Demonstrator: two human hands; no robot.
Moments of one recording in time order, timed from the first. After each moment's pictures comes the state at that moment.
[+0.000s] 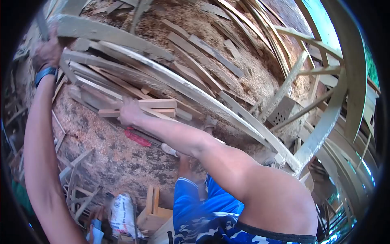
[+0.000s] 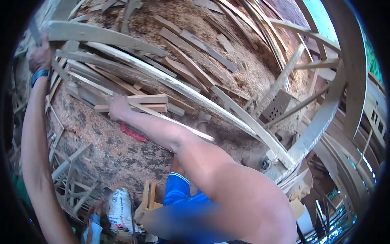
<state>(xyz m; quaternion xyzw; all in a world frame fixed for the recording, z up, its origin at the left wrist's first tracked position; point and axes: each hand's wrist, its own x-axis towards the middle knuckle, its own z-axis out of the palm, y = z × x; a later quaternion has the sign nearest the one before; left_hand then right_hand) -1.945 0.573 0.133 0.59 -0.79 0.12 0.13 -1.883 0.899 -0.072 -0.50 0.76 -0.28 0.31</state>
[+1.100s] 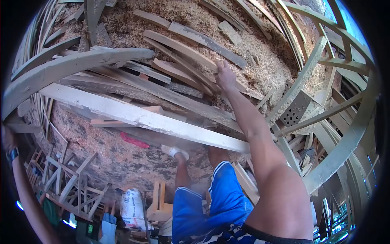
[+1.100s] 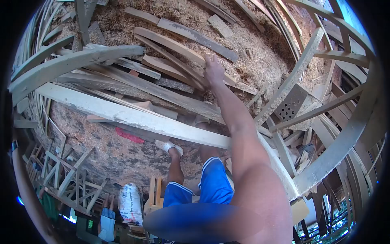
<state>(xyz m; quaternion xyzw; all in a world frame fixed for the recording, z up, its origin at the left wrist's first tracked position) -2.002 0.593 0.162 0.65 -0.68 0.33 -0.11 -2.242 1.161 -0.307 -0.27 0.92 -0.03 0.27</state>
